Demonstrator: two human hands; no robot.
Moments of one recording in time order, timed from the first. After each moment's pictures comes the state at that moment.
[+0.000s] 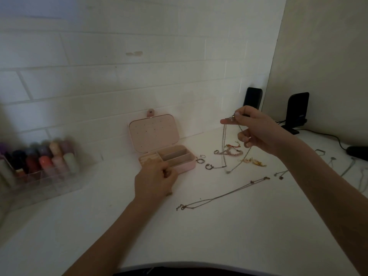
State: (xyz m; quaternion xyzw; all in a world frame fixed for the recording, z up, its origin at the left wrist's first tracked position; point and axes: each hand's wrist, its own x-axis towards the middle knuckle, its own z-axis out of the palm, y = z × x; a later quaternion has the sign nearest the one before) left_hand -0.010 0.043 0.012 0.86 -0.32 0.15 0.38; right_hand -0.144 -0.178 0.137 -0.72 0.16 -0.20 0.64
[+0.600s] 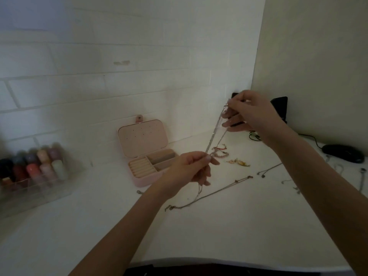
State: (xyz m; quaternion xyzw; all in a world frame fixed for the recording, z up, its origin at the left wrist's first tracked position) left_hand -0.072 -0.011 0.074 0.60 -0.44 -0.31 0.59; right_hand -0.178 -0.155 0.177 -0.75 0.17 -0.35 0.54
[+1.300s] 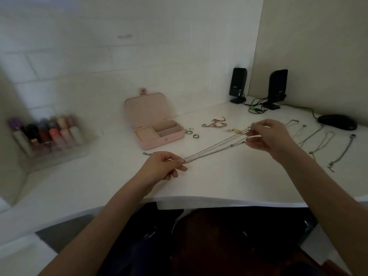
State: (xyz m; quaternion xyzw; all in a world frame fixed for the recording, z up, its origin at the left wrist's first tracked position) left_hand -0.112 0.074 0.034 0.75 -0.27 -0.25 0.55; right_hand -0.249 -0.164 0.070 -0.62 0.32 -0.32 0.65
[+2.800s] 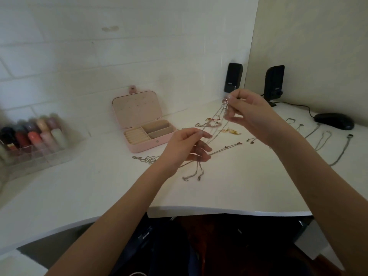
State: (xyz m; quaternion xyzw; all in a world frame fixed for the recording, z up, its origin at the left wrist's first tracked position) left_hand -0.121 -0.001 0.062 0.62 -0.36 -0.29 0.63; right_hand -0.224 -0.152 0.119 -0.73 0.12 -0.28 0.61
